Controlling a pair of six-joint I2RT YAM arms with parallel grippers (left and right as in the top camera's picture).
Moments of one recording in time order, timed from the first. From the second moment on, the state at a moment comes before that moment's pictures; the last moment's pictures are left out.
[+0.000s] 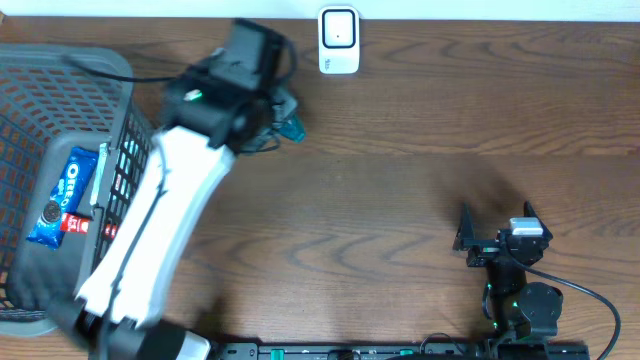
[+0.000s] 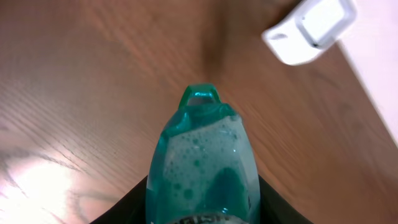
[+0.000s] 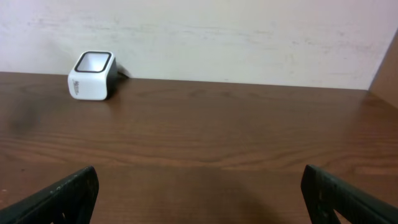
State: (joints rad) left arm -0.42 1.67 1.78 -1.21 -0.11 -1.21; right arm 0.00 0.01 0.01 -0.07 0.00 -0.02
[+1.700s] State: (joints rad) left arm -0.32 1.77 2.25 -1.52 -0.24 -1.23; right arm 0.00 0.01 0.01 -0.07 0.00 -0.02
